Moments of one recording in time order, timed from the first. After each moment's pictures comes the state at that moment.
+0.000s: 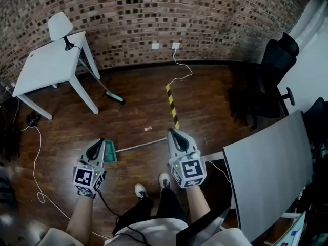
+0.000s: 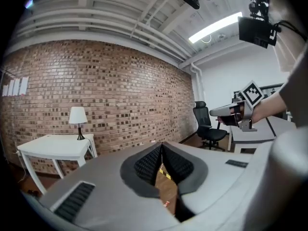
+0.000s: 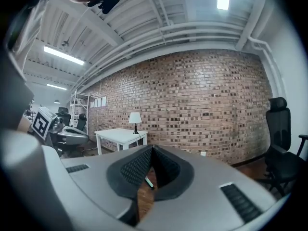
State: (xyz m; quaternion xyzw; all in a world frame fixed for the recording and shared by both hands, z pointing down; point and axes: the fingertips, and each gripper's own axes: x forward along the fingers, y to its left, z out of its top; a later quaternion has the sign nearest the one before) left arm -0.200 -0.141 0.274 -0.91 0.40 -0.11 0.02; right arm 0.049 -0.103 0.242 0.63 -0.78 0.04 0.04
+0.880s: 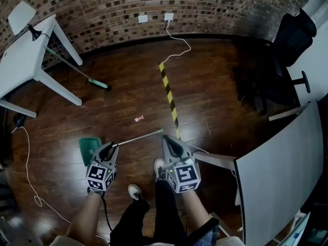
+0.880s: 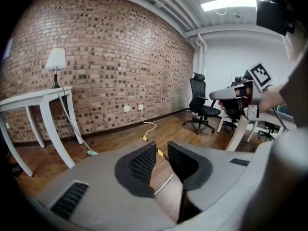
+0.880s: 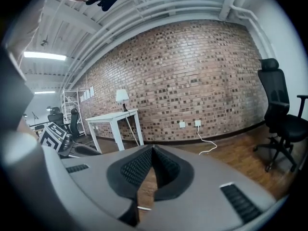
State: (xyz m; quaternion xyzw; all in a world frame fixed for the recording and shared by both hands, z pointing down) left arm -0.069 -0.211 0.574 -0.91 0.33 -0.23 -0.12; right arm 0.133 -0.171 0.489 0.63 -0.75 0.16 0.06
